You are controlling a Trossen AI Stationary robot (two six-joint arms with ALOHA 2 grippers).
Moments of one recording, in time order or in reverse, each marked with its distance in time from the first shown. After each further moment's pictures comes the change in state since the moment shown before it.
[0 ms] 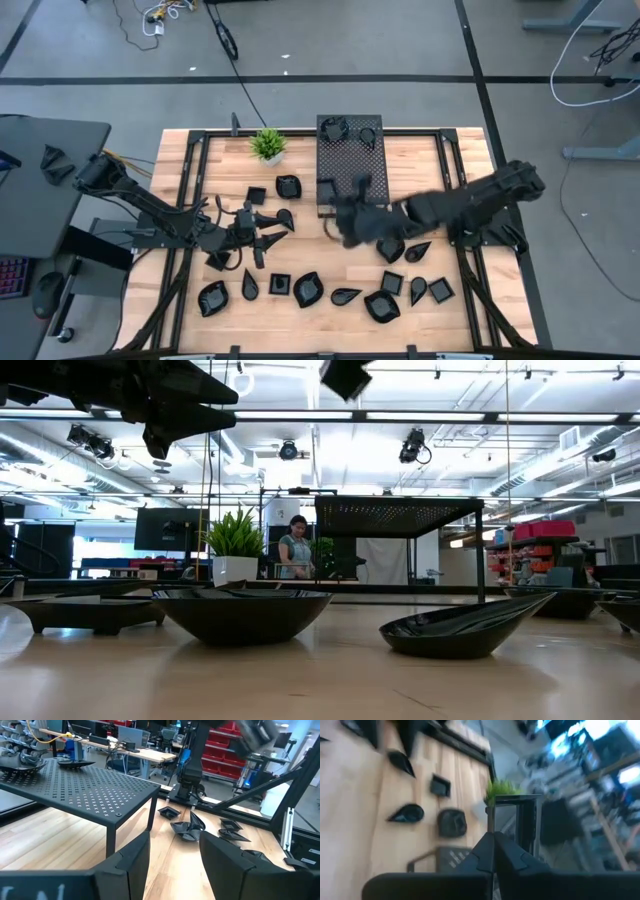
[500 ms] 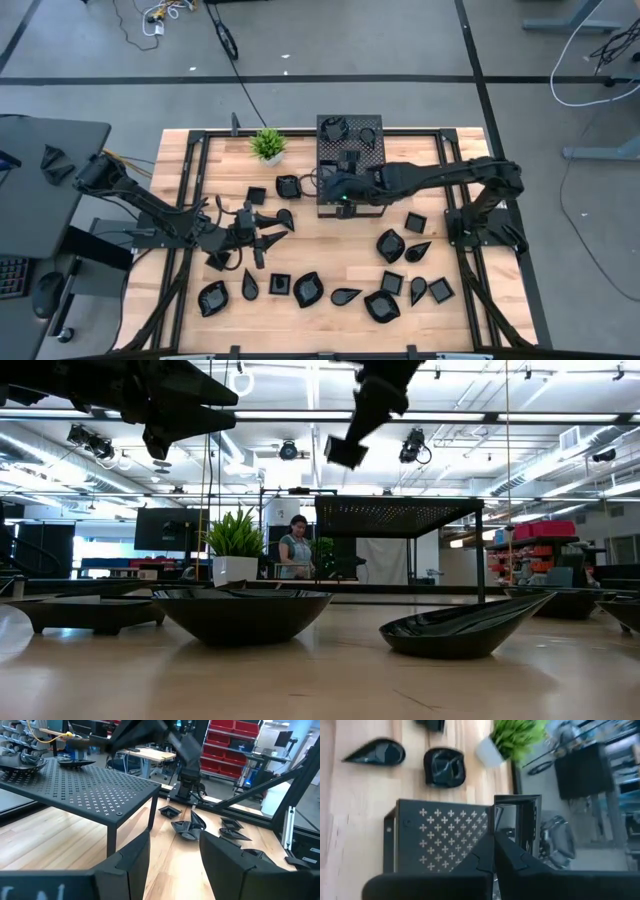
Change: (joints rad) left arm 0.003 0.000 0.000 -0.007 0.000 -0.001; right arm -0.249 0.143 0.101 -0.220 -0.196 0.011
